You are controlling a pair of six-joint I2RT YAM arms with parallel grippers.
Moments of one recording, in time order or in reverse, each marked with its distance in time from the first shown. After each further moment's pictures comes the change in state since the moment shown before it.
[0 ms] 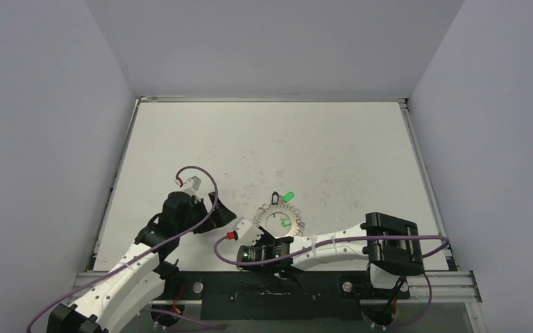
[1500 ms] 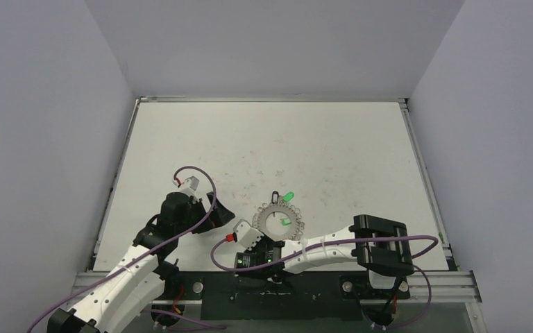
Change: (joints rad) left arm 0.008 -0.016 0.000 -0.023 -0.008 0.001; right arm 0.040 0.109 0.061 -0.119 0.176 0.061
